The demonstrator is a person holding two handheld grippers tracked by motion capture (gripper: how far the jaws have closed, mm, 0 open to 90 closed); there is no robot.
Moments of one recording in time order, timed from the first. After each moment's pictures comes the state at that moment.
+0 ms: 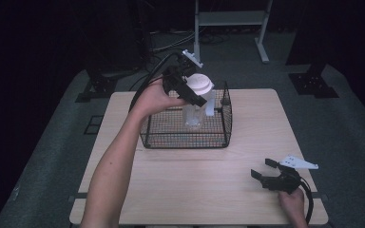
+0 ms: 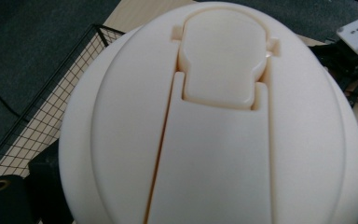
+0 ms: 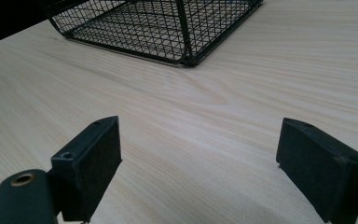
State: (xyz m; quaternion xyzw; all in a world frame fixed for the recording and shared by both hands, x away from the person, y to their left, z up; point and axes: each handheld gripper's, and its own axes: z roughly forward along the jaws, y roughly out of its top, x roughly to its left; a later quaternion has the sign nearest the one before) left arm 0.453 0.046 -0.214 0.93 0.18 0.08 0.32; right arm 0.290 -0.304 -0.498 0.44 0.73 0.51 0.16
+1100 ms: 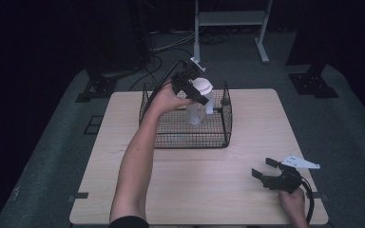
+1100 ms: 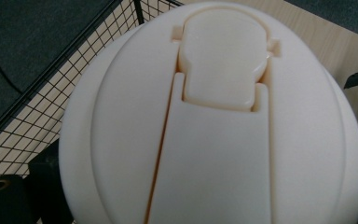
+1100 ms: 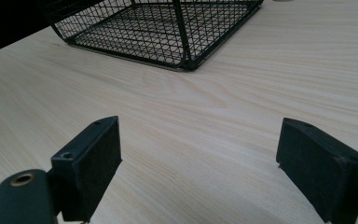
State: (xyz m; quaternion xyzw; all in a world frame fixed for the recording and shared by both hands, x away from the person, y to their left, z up) left arm 0.516 0.031 -0.281 0.92 0.25 0.07 0.30; right arm 0.291 -0.307 -0.497 0.44 0.72 0.52 0.15
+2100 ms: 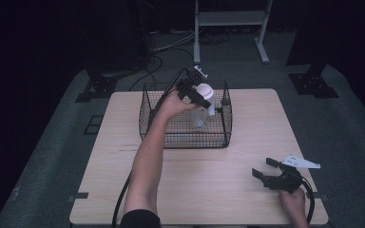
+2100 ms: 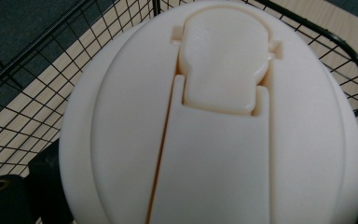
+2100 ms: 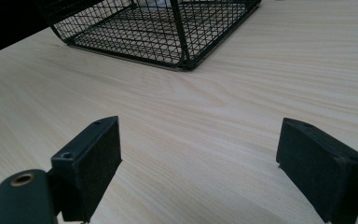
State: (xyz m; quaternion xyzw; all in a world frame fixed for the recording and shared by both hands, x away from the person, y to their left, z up) left arm 0.537 0.019 -0.324 0.91 0.27 0.08 0.30; right arm 0.291 -0.308 -0.497 0.44 0.72 0.52 0.15
